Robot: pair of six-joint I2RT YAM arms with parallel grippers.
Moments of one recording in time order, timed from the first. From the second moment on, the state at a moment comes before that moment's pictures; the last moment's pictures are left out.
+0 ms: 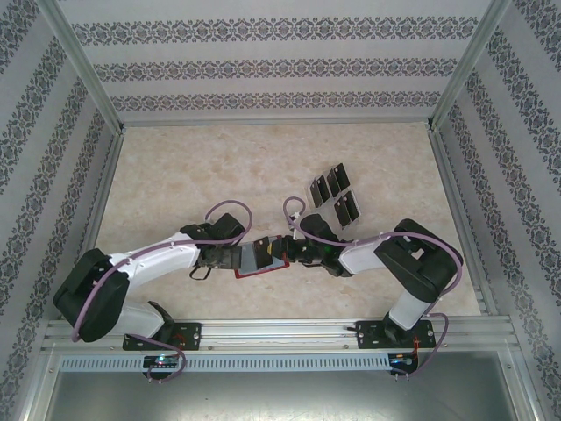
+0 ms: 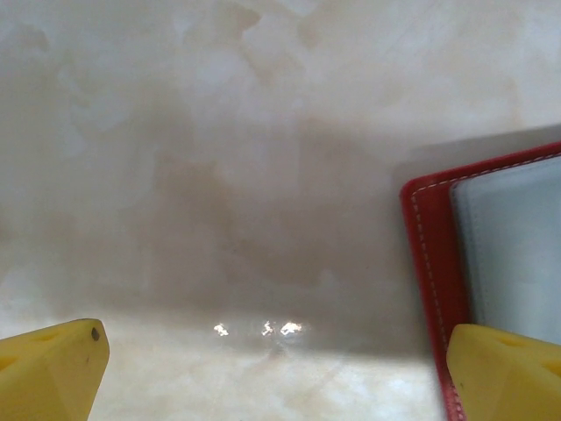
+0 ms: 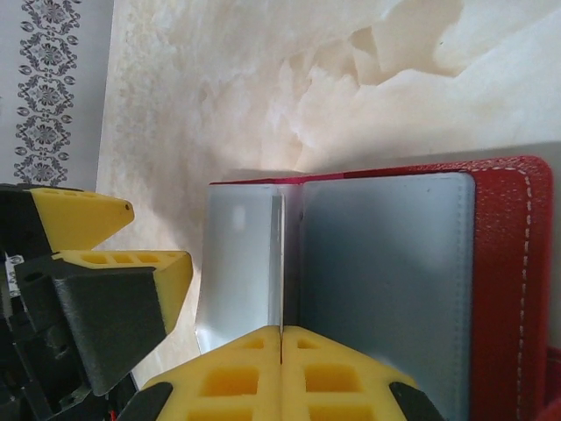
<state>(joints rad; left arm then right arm) -0.65 1.38 0.70 -0.69 -0.26 -0.66 0.76 1.69 0.53 0.58 -0.44 0.95</state>
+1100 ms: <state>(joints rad) -0.65 1.41 0.68 -0.67 -0.26 -0.66 0.76 1.77 0.53 0.63 -0.47 0.97</state>
